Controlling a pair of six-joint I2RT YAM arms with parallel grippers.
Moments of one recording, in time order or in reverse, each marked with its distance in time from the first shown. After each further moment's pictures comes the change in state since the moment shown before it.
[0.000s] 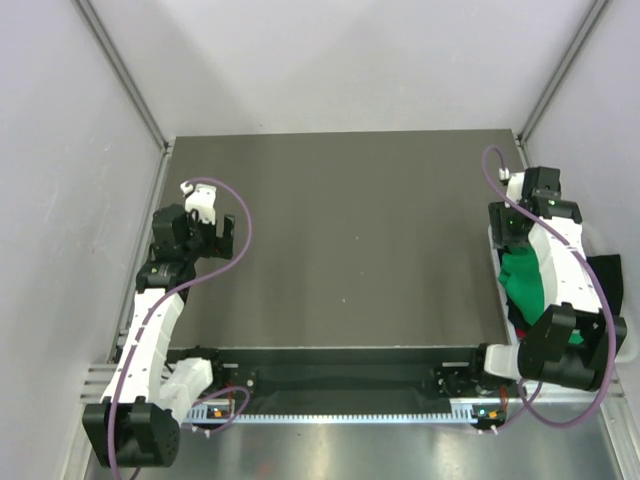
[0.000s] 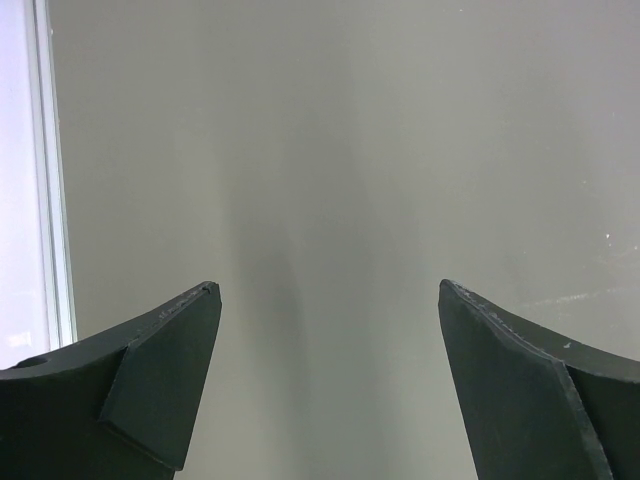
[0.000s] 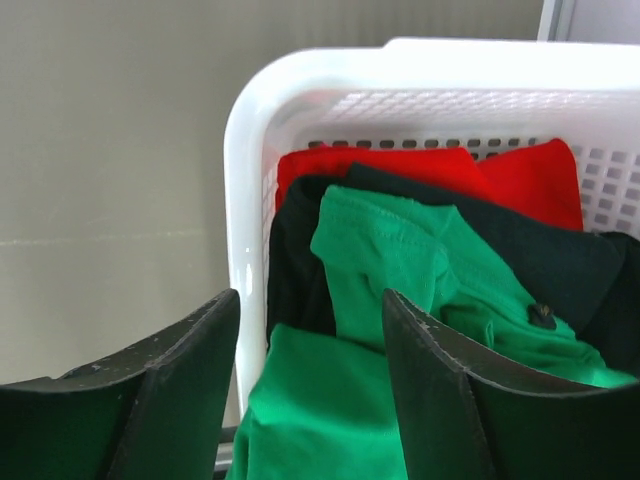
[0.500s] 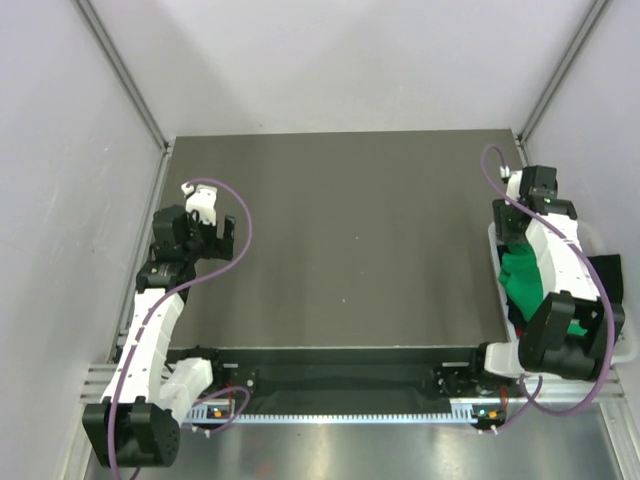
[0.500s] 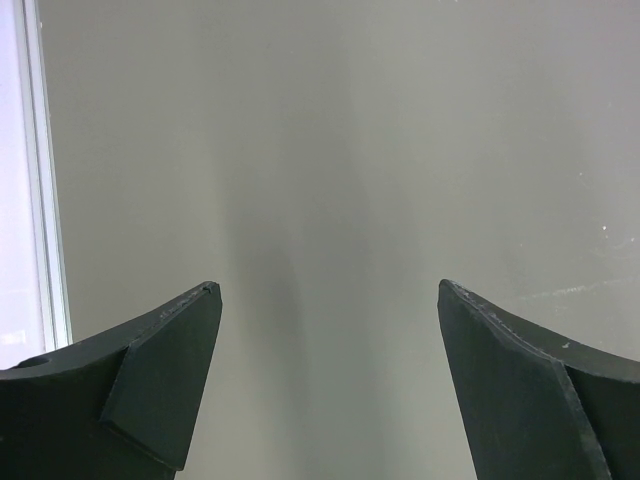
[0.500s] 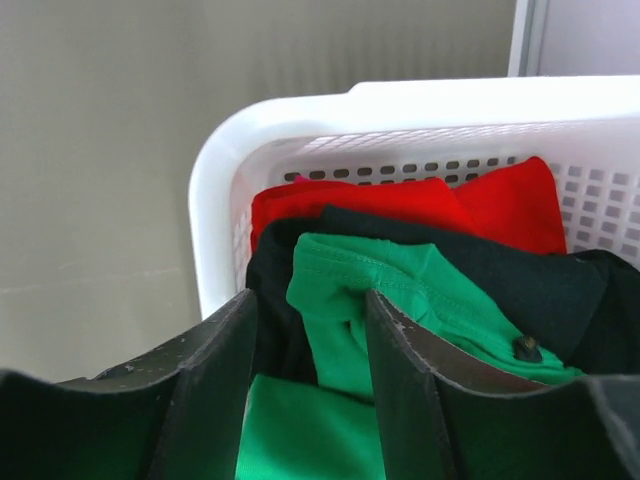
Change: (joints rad) left arm 0.000 0.000 -0.001 -0.014 0.008 0.002; right arm 0.000 0.049 -0.012 0.089 0.043 0.016
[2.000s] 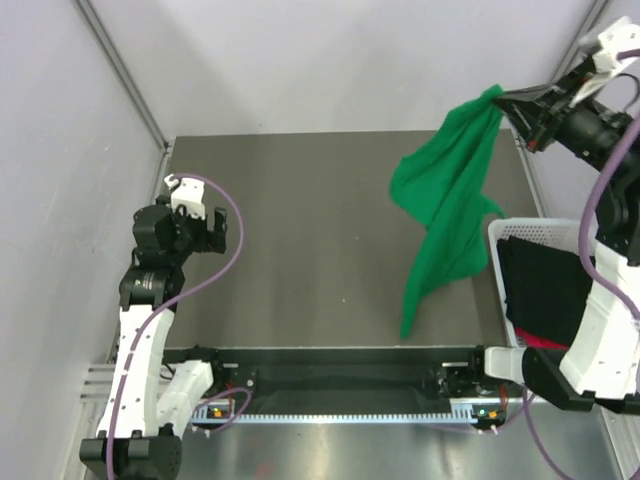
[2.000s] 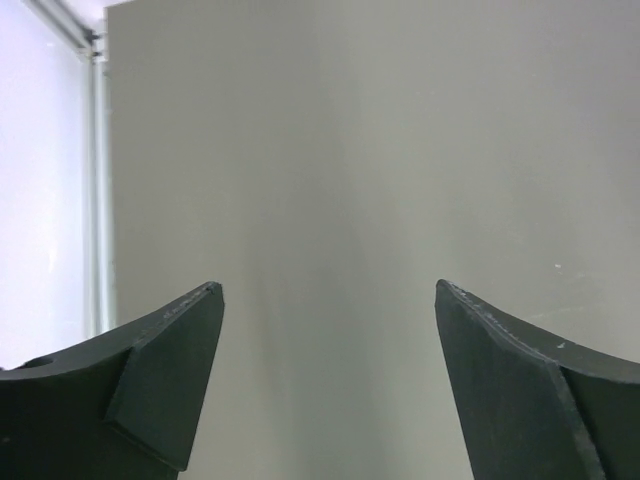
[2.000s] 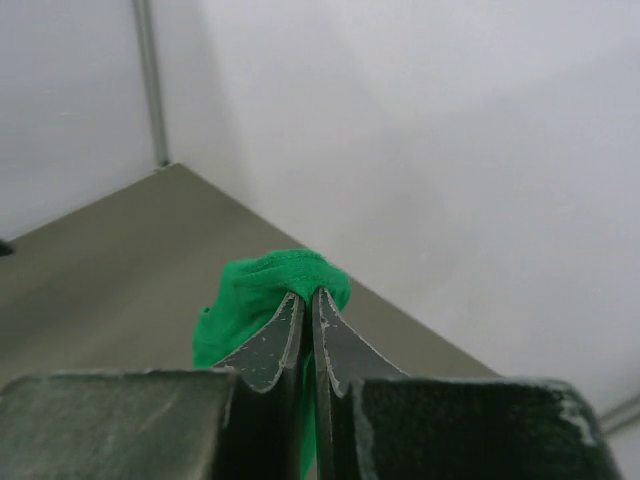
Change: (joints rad) left arm 0.000 -0.105 0.137 -0.090 0.017 -0.005; right arm 0.132 -0.086 1.090 -0.040 -0.821 0.125
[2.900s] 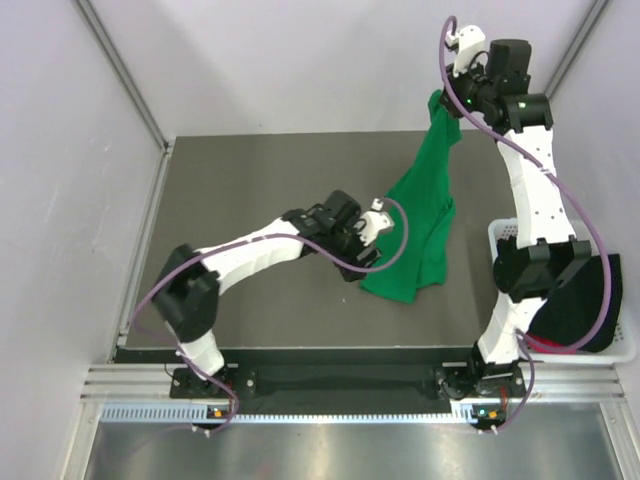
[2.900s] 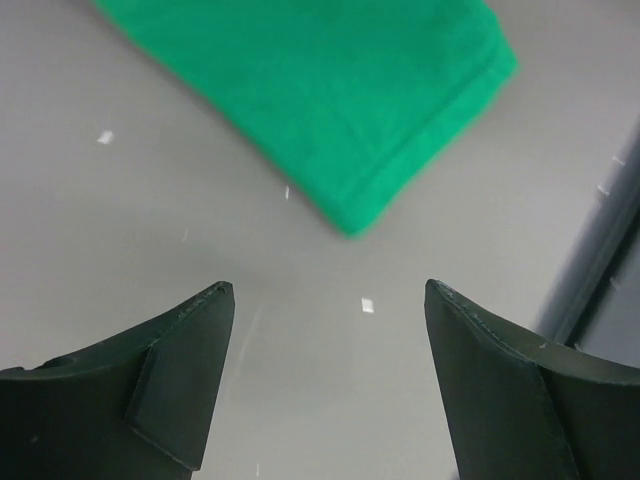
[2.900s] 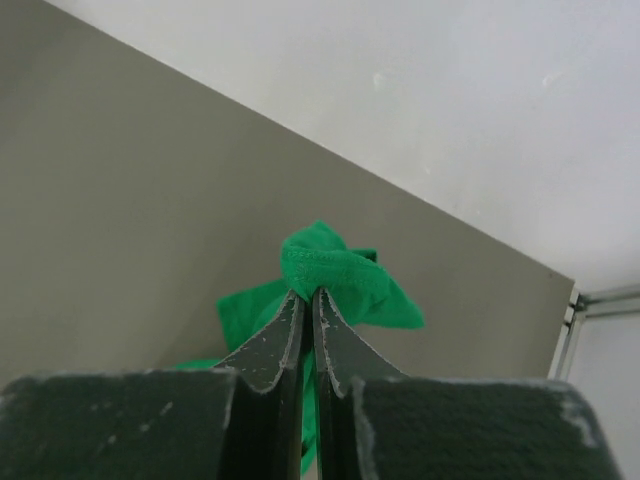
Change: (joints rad) left arm -0.816 0.879 0.389 -0.041 0.172 0.033; right arm 0.203 0.605 0.072 0.025 0.440 -0.165
